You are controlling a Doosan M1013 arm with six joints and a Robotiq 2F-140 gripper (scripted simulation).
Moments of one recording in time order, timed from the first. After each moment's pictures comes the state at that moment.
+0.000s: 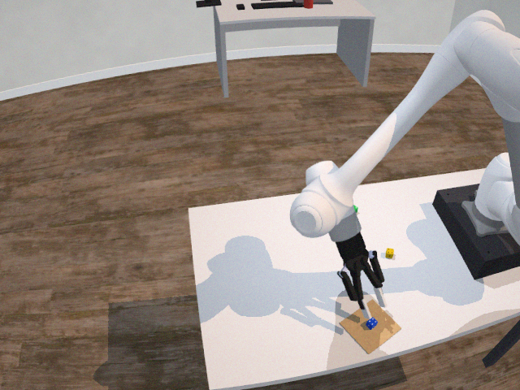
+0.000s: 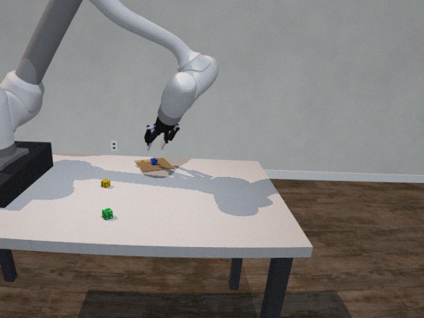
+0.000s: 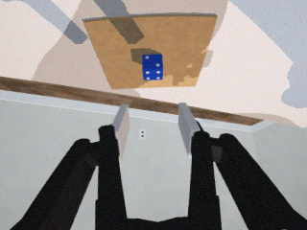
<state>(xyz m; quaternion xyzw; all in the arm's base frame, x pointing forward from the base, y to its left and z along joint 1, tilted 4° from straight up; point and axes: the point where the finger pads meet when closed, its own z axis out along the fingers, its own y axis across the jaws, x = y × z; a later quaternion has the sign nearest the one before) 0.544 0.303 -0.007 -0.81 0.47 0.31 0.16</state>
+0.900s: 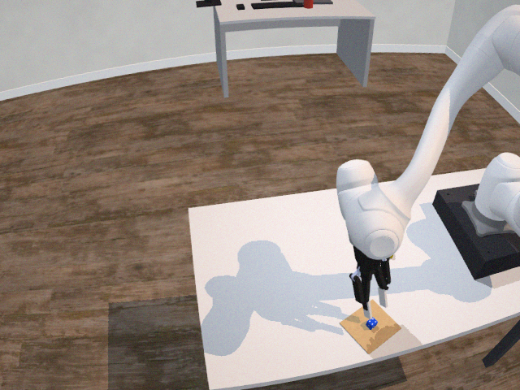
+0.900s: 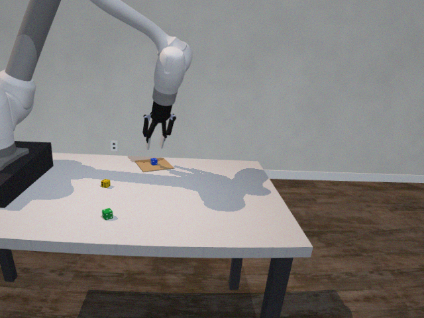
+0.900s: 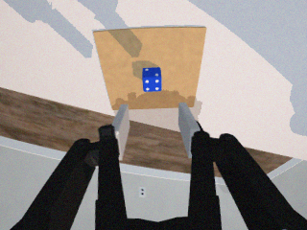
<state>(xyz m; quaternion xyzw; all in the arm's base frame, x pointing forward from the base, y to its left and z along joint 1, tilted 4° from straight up) 0.539 0.310 0.000 -0.85 0.48 0.17 0.08</state>
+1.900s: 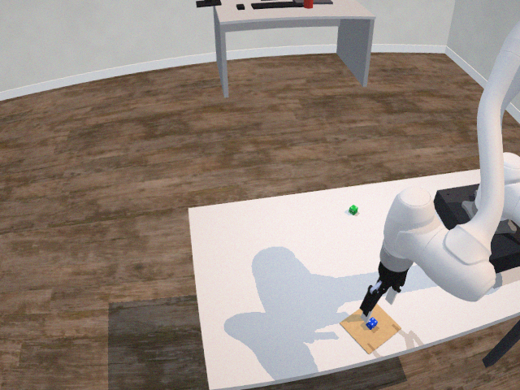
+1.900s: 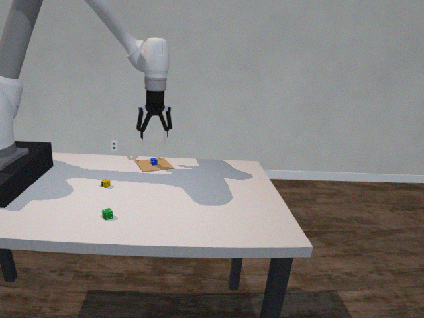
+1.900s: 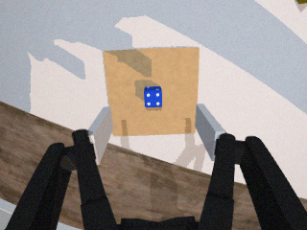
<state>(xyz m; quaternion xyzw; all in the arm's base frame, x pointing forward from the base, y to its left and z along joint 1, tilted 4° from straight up) 0.532 0.323 0.004 -0.87 0.49 -0.01 -0.03</state>
